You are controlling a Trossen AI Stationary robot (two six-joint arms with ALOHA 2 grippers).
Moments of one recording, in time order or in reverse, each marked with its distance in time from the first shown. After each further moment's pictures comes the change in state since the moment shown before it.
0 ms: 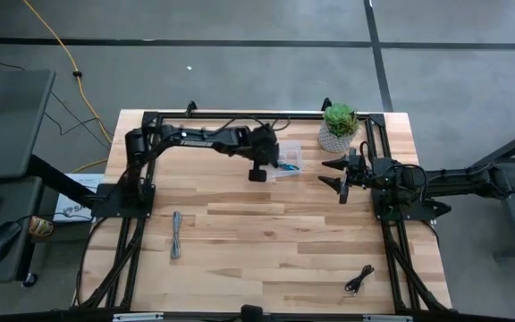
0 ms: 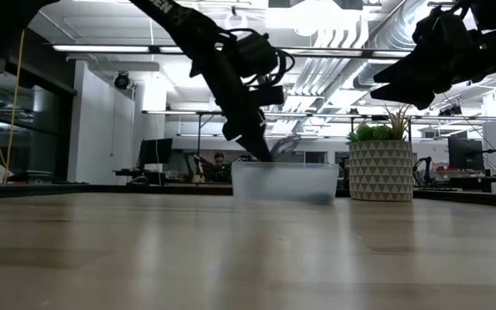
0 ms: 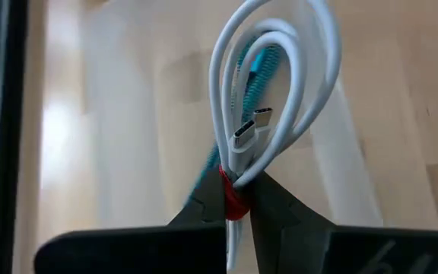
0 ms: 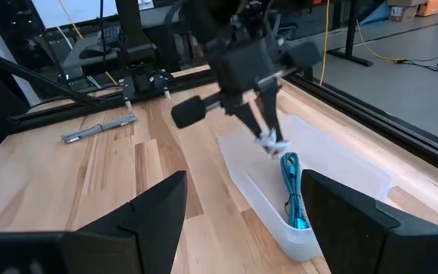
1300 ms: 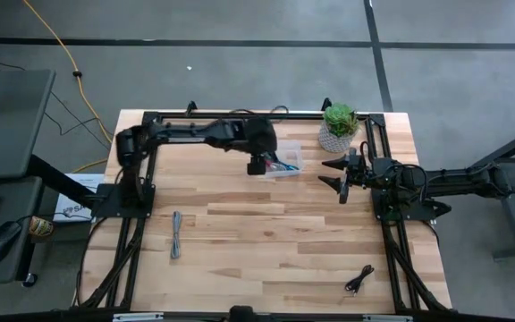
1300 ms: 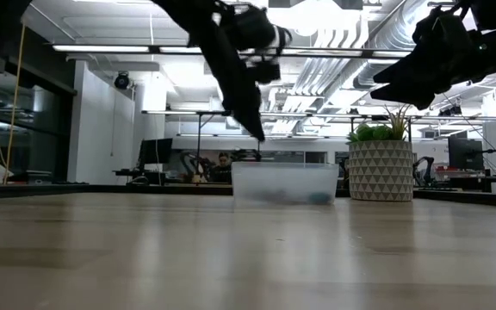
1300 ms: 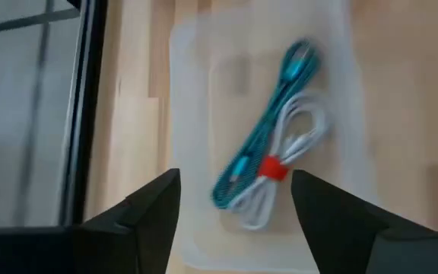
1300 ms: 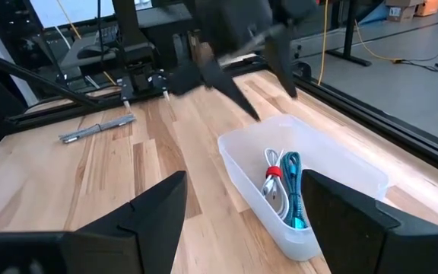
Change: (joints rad) left arm -0.007 -0.099 0.082 -0.173 -0.114 -0.095; right arm 0.000 0.000 0.000 0.001 0.004 0.000
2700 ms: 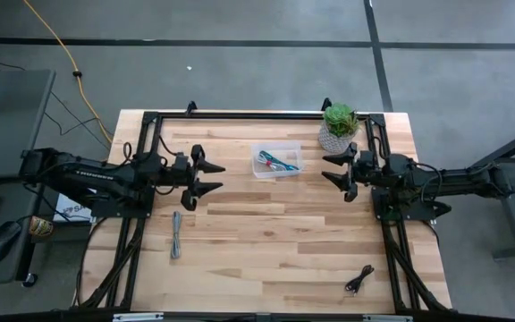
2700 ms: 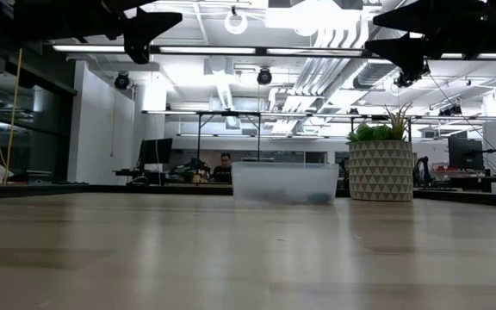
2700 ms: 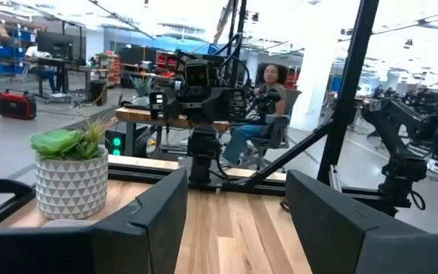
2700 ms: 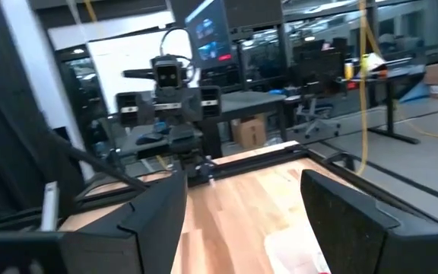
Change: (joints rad) left arm -0.260 -1.016 -1.207 1.284 0.203 -0.502; right arm 0.001 0.000 0.000 0.320 -0.109 -0.022
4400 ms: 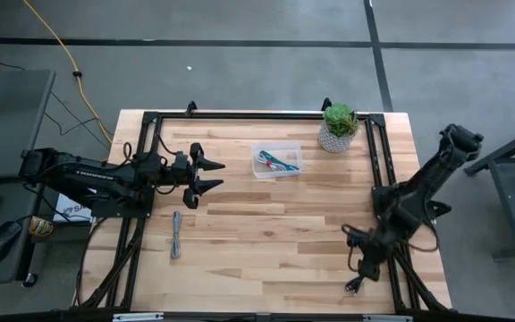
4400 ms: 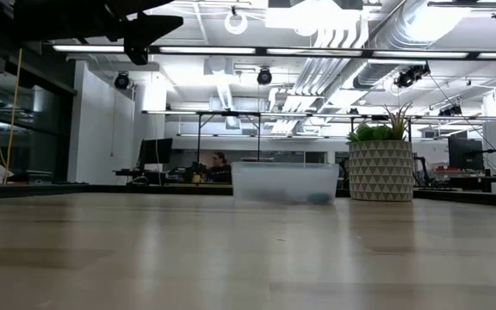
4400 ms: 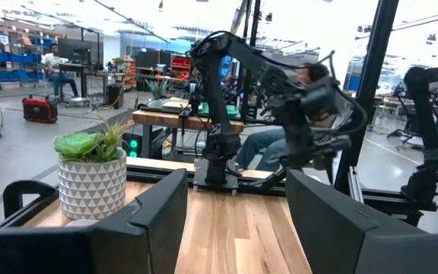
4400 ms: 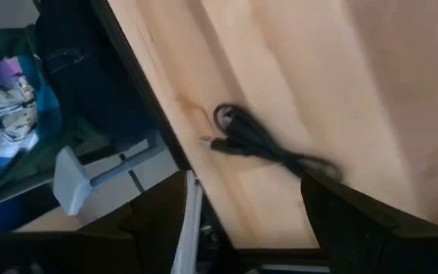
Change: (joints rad) left arm 0.000 0.001 0.000 0.000 -0.048 0.030; right arm 0.910 0.621 0.478 -1.008 -0.307 1.248
